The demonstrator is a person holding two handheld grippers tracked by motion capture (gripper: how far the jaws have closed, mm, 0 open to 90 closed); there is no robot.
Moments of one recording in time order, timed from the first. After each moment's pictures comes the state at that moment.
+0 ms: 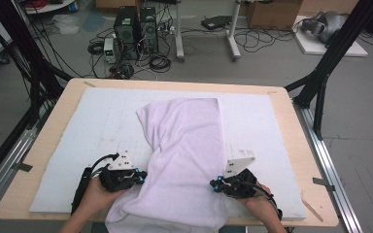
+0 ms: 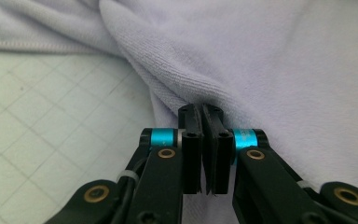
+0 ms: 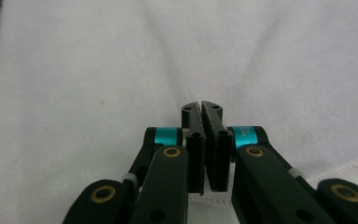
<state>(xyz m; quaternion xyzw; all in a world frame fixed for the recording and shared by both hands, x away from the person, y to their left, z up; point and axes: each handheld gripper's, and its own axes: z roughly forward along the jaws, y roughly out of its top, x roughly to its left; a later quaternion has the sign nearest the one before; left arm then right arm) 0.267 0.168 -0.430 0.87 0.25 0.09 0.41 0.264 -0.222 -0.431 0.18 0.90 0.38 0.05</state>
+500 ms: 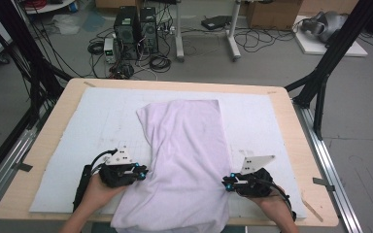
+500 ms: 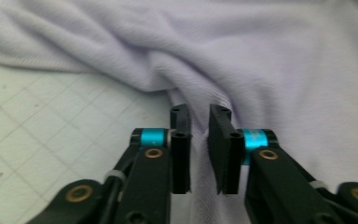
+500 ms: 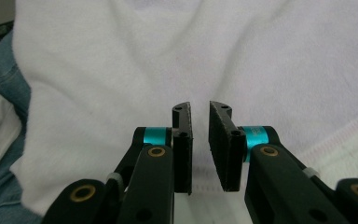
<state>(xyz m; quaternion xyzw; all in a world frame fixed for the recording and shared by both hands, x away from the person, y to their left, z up) 0.285 0.169 -0.435 0.86 0.27 0.09 0.42 0.264 -0.253 -0.422 0.21 0.89 0.40 0.05</state>
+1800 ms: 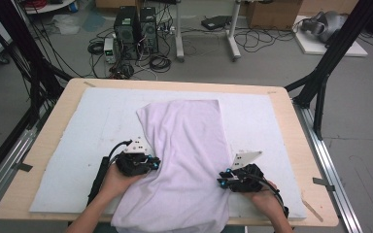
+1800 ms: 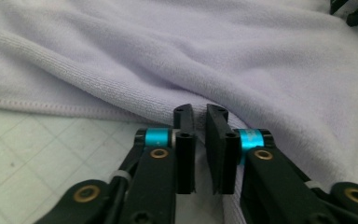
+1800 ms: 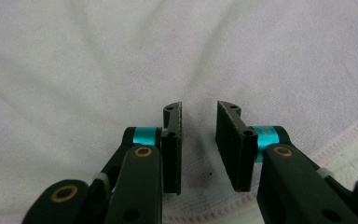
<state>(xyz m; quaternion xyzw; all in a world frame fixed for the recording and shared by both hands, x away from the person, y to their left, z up) 0.315 0.134 -0.440 0.85 0.28 0.09 0.43 0.282 -0.241 -0.438 0.23 0.90 0.36 0.06</state>
